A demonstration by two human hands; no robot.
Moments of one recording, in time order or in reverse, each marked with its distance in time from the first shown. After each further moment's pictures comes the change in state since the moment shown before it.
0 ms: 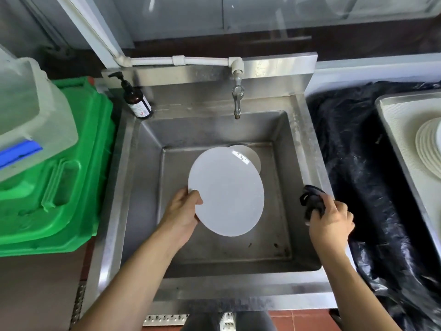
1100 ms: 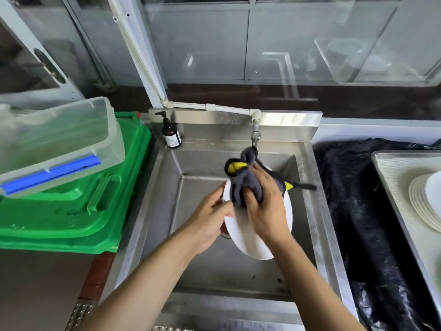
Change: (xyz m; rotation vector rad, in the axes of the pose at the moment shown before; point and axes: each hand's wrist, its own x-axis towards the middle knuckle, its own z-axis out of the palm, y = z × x) left_hand -0.069 0.056 0.011 -0.020 -0.482 0.240; right_hand -0.053 -0.202 -0.068 0.708 -0.204 -0.768
